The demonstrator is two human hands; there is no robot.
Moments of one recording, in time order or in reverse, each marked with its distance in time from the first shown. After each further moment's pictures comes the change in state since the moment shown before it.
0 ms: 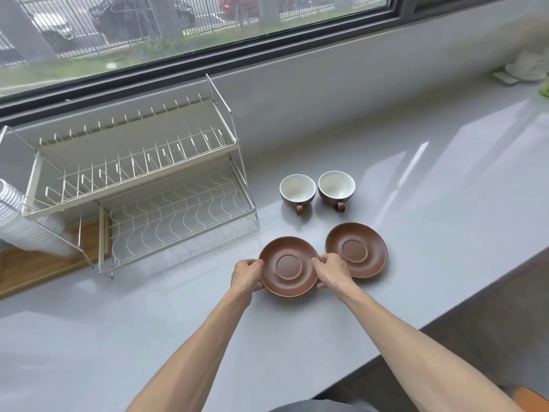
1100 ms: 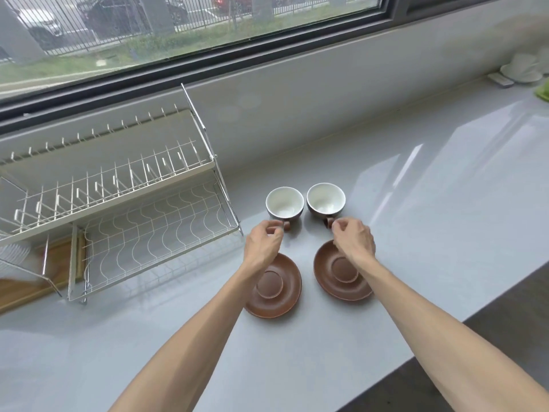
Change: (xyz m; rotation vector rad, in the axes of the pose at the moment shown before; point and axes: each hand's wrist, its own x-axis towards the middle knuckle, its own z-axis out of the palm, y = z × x) left_hand 0.015 0.103 0.062 0.207 -0.018 0.406; right_hand 0.064 -0.043 -0.093 -0.047 0.286 -0.098
